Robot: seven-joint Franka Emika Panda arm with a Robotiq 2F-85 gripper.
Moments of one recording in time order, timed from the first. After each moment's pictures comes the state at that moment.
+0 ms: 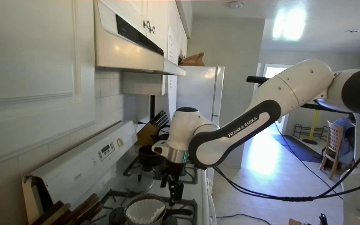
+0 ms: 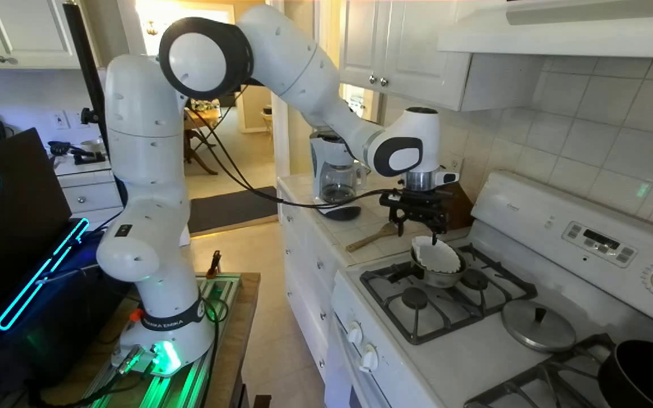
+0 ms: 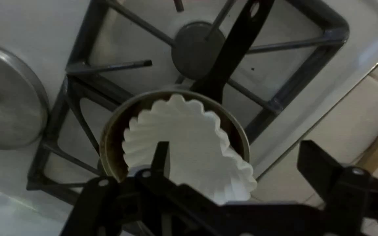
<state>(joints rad) 0.13 0.19 0.16 -2.05 -0.09 2.41 -0.62</state>
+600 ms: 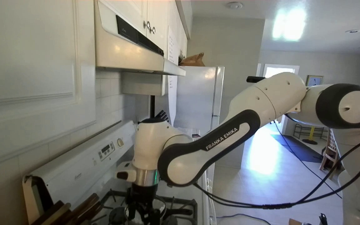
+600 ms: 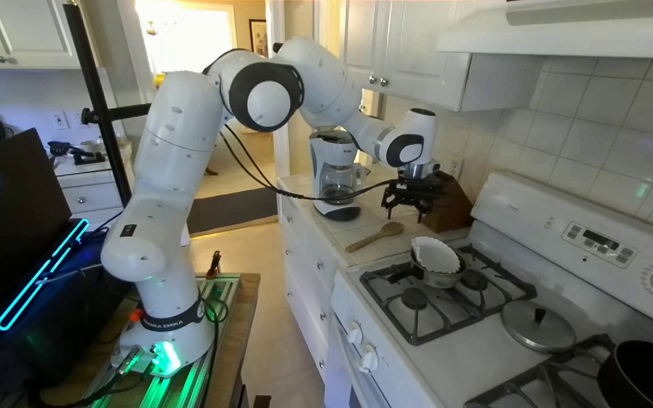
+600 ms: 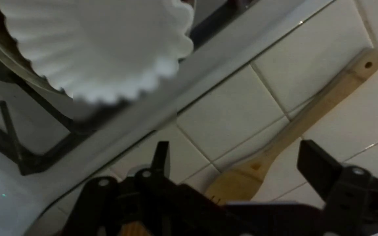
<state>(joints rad) 0.20 0.45 0.30 -1.74 -0.09 2.26 -0.78</state>
